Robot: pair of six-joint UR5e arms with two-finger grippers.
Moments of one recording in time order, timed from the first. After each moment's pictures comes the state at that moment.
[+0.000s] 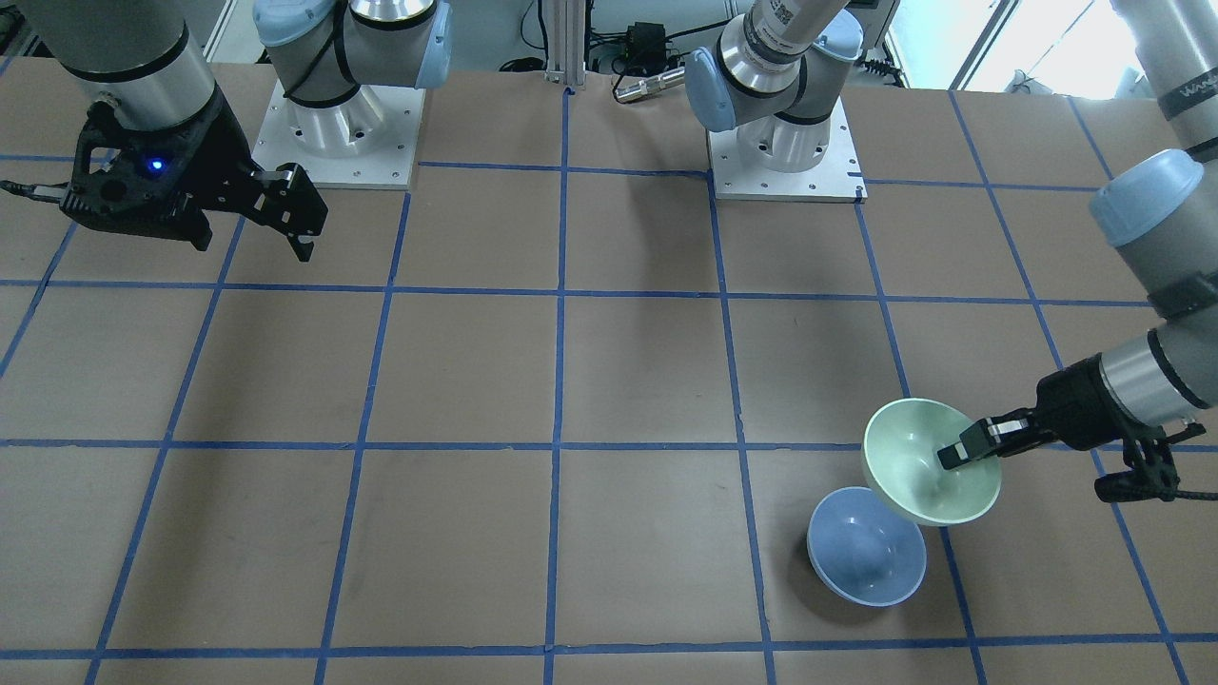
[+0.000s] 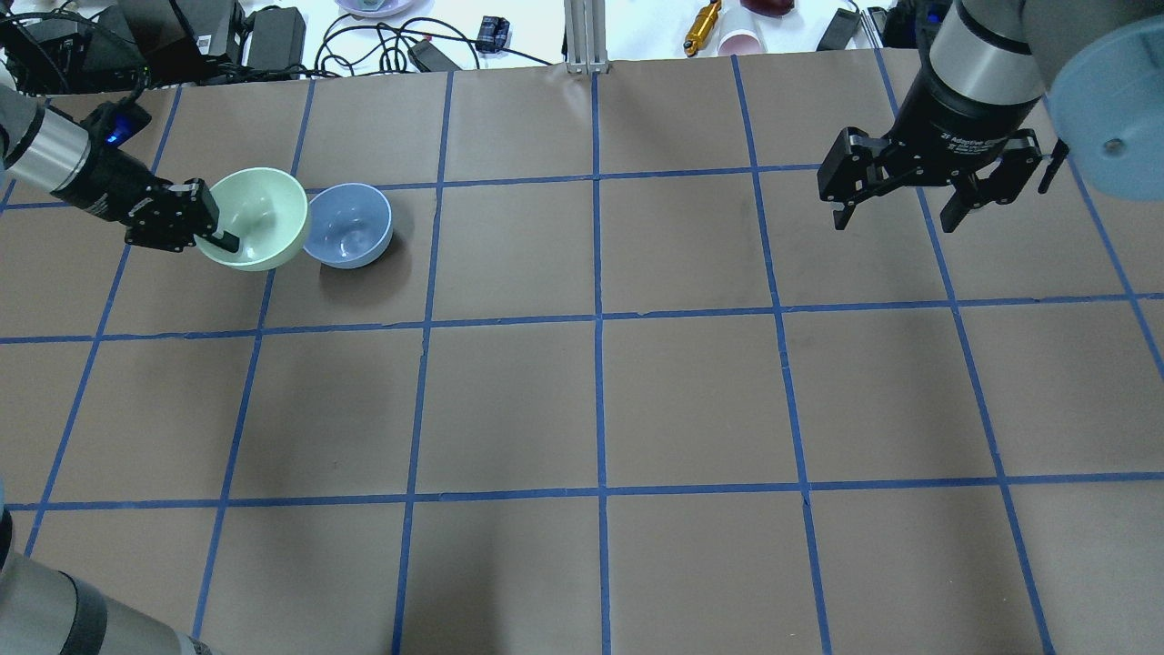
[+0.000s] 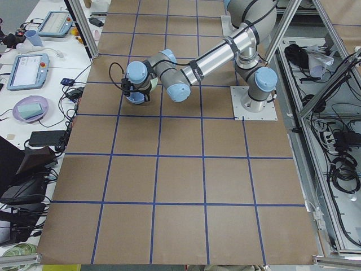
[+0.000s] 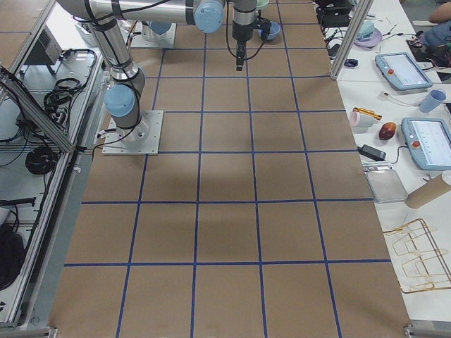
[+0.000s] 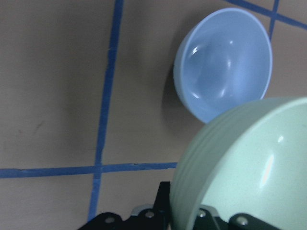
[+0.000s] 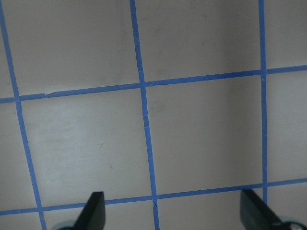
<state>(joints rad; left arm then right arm) -1.12 -1.98 -1.54 -1.36 1.16 0.27 1.52 -1.59 1.63 -1.60 -1.59 0.04</state>
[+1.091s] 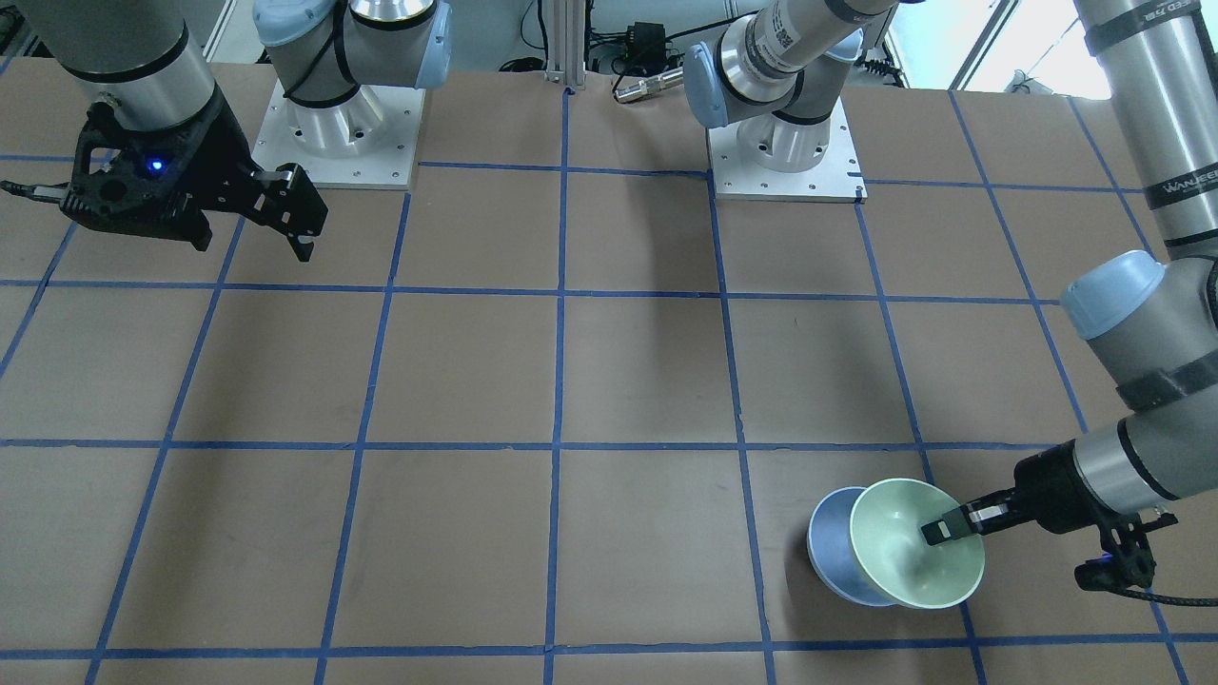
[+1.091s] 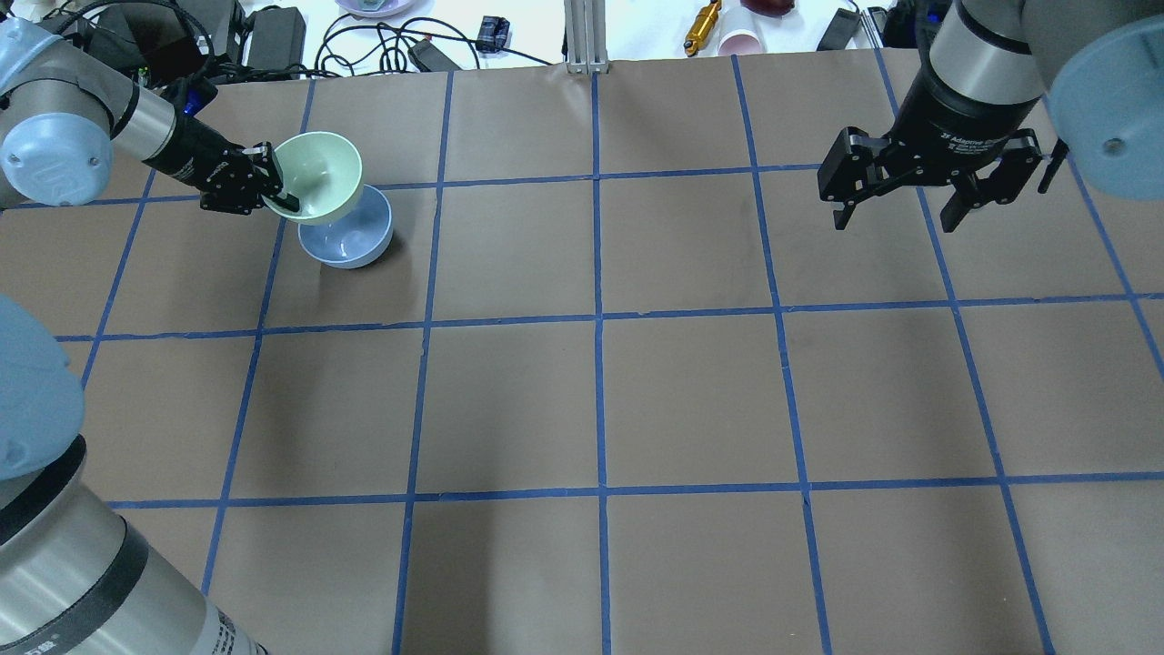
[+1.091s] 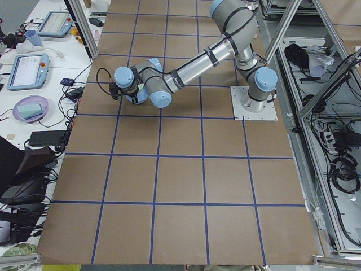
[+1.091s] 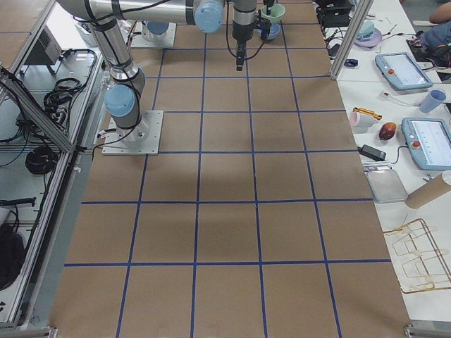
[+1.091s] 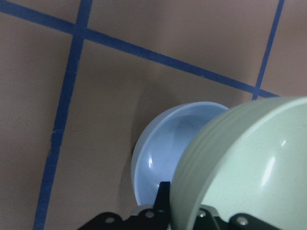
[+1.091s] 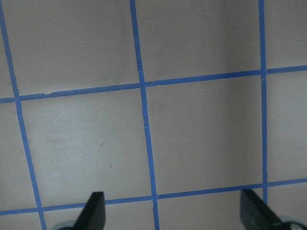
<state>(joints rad) -1.15 -2.14 -1.46 -1.24 1.15 0.18 1.52 -1.59 1.63 -1.60 -1.59 0.04</state>
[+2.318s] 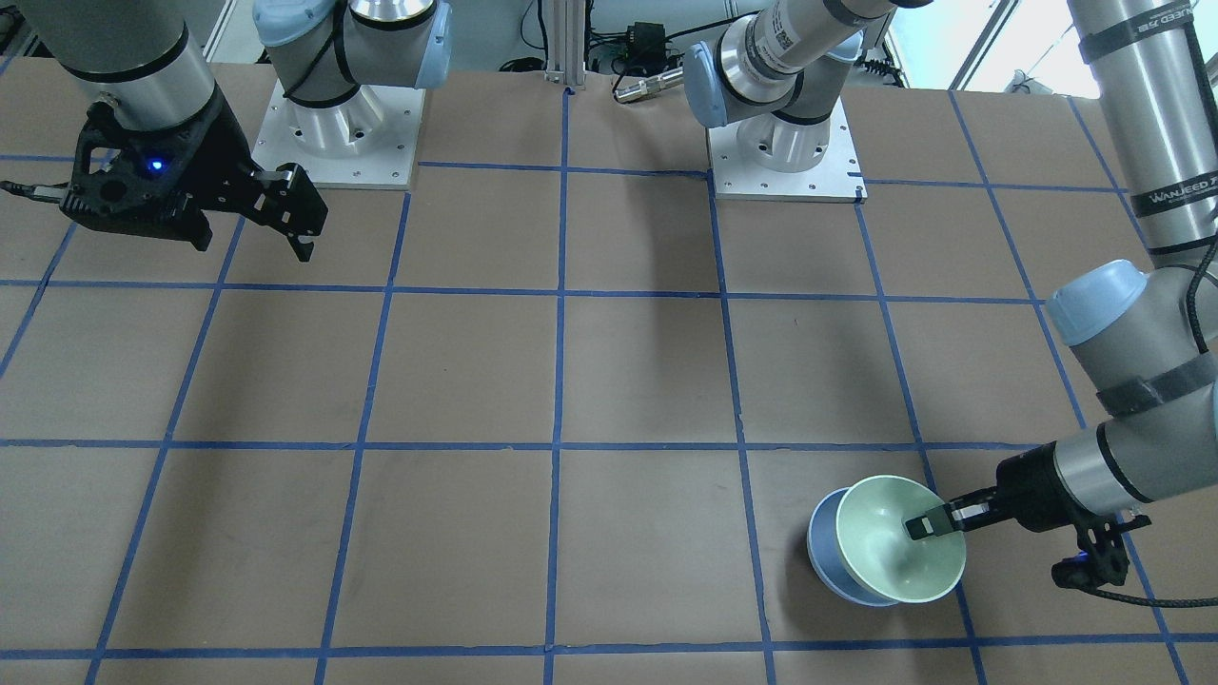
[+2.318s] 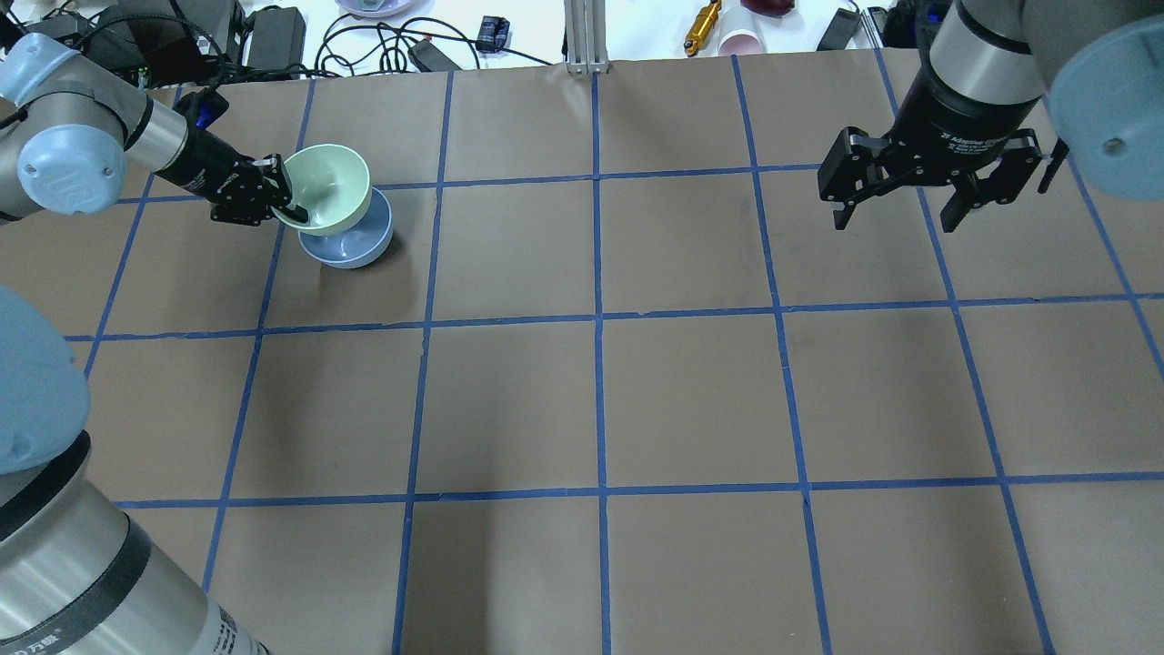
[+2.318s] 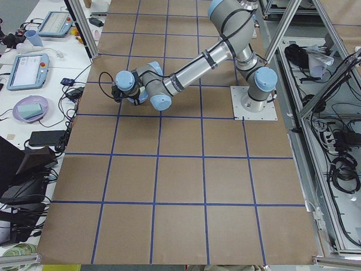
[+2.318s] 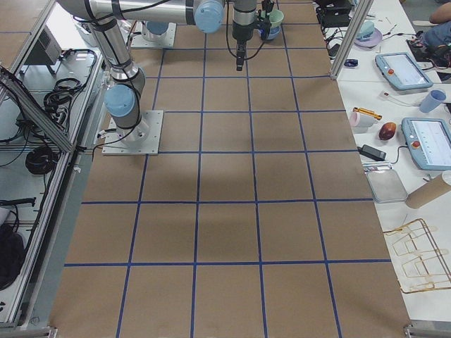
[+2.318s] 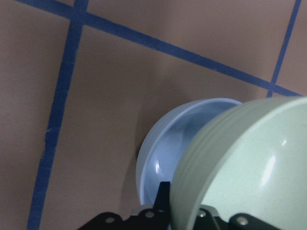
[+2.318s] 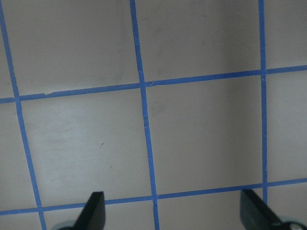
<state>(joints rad) -1.16 -2.14 -1.49 -1.24 1.15 0.17 1.52 -1.59 1.63 -1.60 -1.59 0.04</state>
